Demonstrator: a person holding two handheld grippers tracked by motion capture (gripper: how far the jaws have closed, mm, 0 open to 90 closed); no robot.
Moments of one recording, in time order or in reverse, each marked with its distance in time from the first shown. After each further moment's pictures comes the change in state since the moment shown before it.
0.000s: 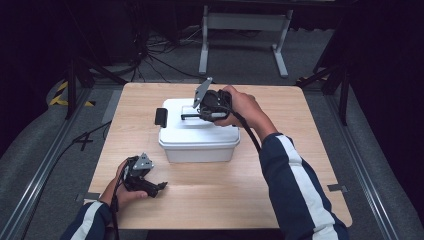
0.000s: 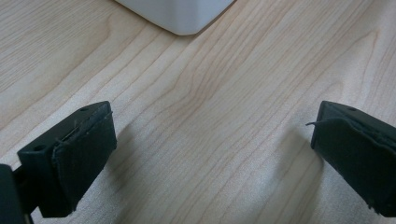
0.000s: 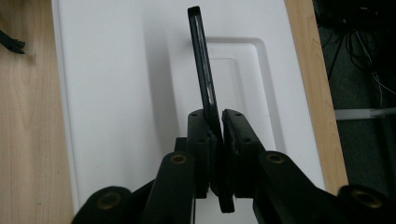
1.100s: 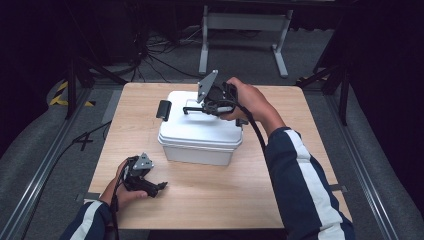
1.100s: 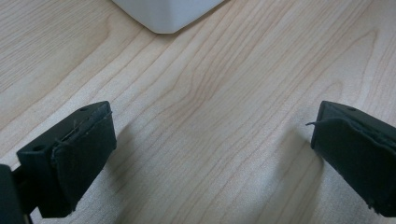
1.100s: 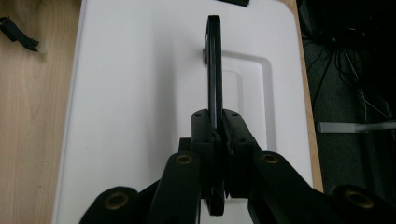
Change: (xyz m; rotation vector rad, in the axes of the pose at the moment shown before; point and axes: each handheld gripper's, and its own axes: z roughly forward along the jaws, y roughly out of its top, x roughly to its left) left arm 0.001 0.000 0.000 -0.002 0.001 0.010; right arm -0.007 0.002 -0.032 -0.033 -0.011 -0.068
